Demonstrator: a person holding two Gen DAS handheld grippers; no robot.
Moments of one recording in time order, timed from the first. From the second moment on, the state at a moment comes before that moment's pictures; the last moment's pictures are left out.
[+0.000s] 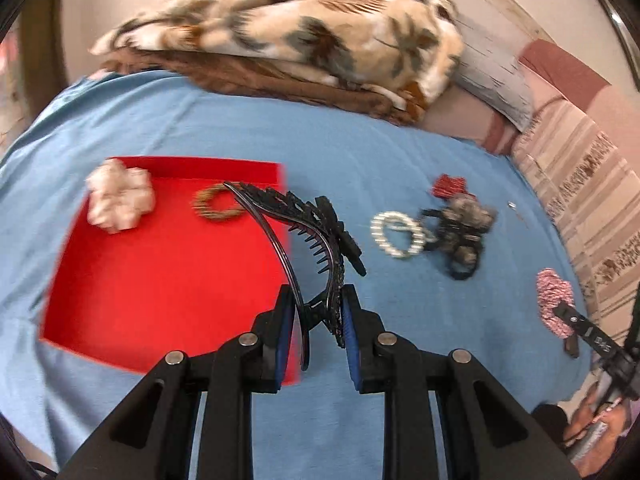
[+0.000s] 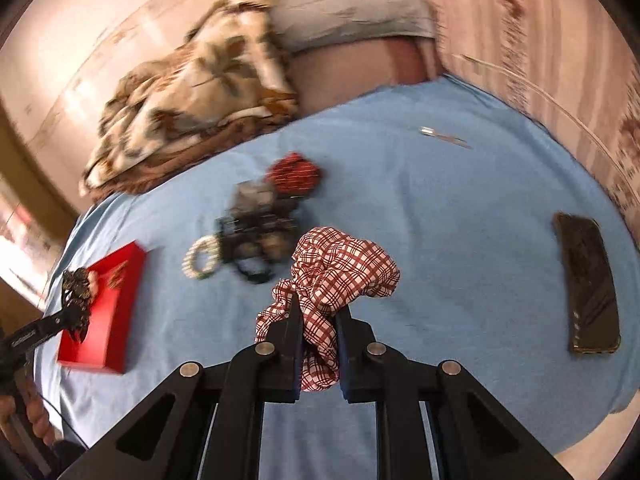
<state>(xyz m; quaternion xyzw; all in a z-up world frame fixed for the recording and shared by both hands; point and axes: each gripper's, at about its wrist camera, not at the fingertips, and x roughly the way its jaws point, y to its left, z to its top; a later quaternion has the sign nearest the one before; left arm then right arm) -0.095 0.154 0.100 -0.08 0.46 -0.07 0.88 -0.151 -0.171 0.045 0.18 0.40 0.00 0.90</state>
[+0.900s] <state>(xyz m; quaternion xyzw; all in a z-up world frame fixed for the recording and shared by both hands) -0.078 0.323 0.040 -0.07 0.47 0.05 0.88 -0.067 0.145 0.052 0.02 0.45 0.22 0.86</state>
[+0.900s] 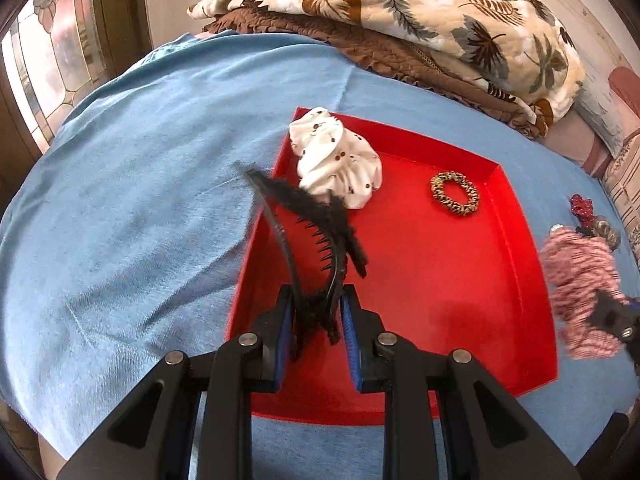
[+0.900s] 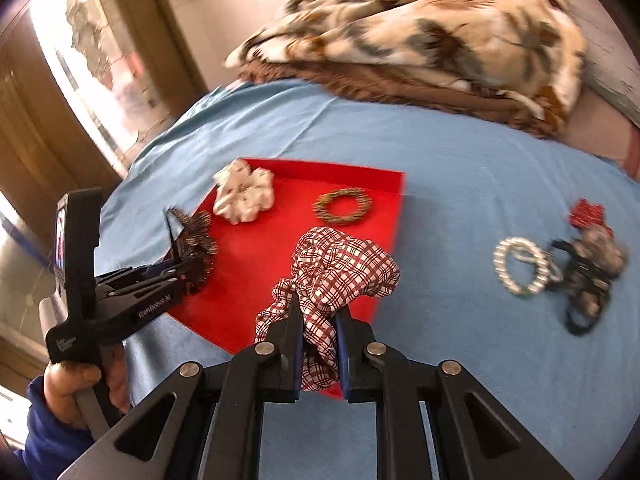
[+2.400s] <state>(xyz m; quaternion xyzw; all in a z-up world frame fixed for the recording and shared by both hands) -0.114 0.300 0.039 -0.02 0.41 0.10 0.91 -0.134 0.080 0.042 -0.01 0.43 0.14 0.89</state>
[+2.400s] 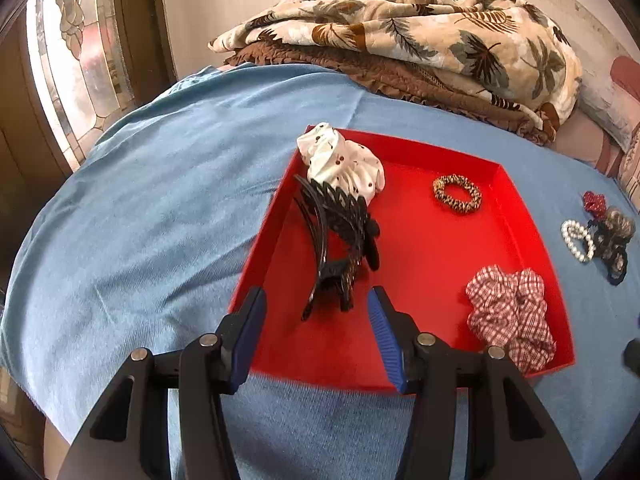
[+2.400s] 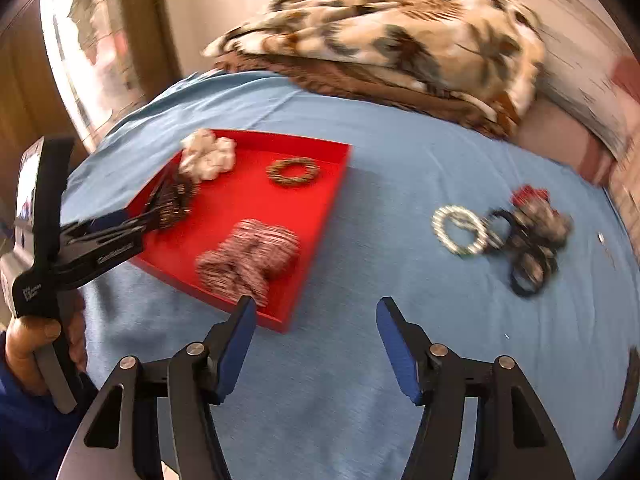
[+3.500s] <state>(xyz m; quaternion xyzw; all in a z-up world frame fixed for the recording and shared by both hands) -0.079 0.036 0.076 0.13 0.41 -0.10 0.90 -0.134 -0.191 -0.019 0.20 0.42 -0.01 0.88</state>
